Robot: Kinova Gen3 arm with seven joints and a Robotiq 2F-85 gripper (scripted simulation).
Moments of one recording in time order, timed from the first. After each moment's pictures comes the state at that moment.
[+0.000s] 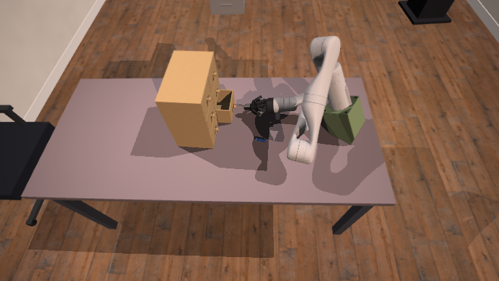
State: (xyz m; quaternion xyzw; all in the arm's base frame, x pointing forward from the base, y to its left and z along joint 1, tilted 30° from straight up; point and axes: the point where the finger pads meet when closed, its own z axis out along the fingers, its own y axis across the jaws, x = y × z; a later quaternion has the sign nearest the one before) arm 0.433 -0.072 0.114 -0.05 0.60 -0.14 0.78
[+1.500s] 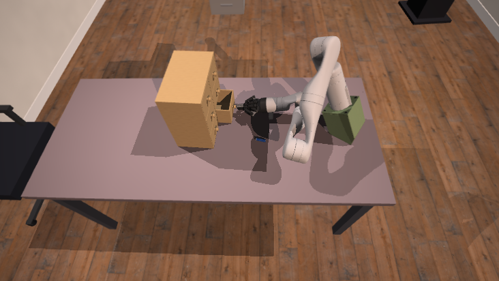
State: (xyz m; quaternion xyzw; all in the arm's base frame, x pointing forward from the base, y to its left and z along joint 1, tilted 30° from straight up) arm 0.465 -0.073 0.128 -0.06 0.60 -0.14 0.78
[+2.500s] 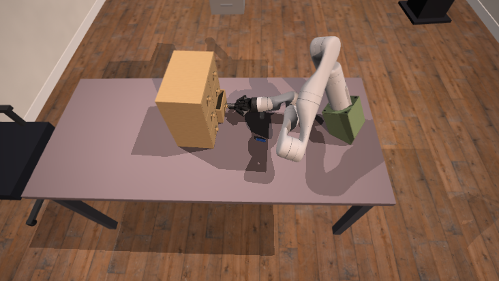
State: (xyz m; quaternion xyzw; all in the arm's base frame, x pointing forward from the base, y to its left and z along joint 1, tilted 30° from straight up) arm 0.506 -0.075 0.147 -0.06 0.60 -0.14 0.78
